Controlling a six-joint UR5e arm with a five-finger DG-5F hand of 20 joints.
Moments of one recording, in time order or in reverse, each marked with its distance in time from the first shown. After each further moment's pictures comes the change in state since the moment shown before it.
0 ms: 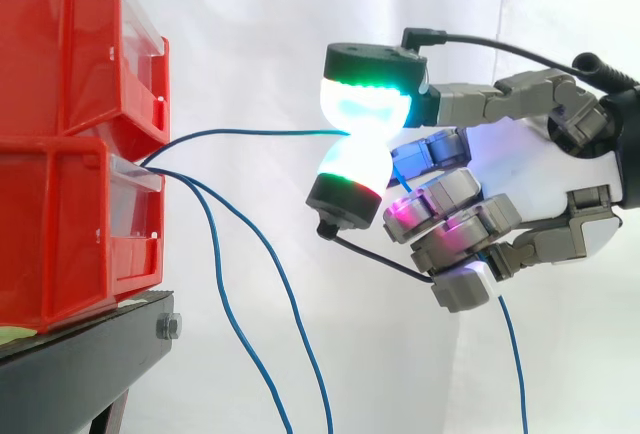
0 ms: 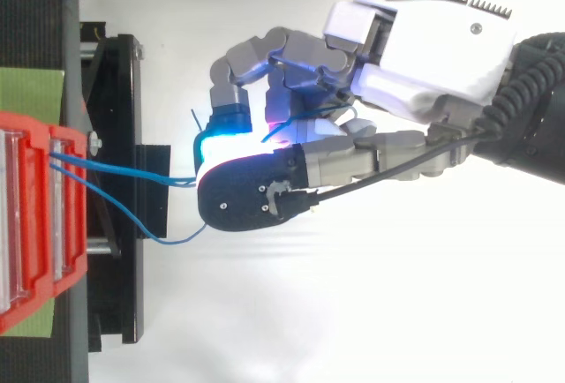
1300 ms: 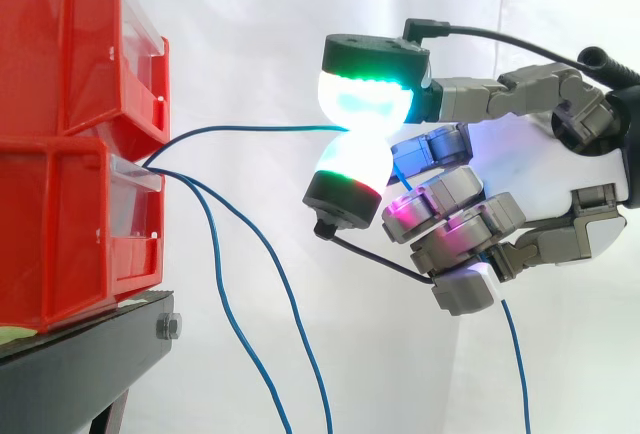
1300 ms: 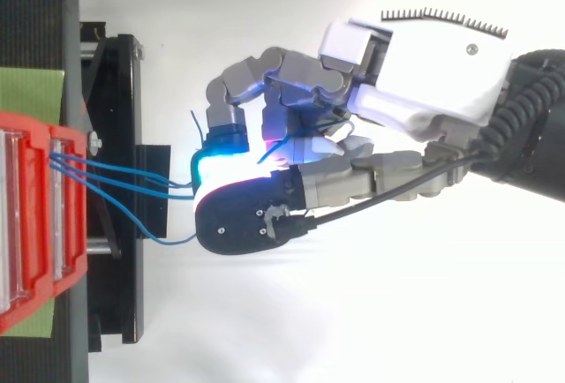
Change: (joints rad) arm 0.012 -0.001 -0.001 0.002 0.002 -0.007
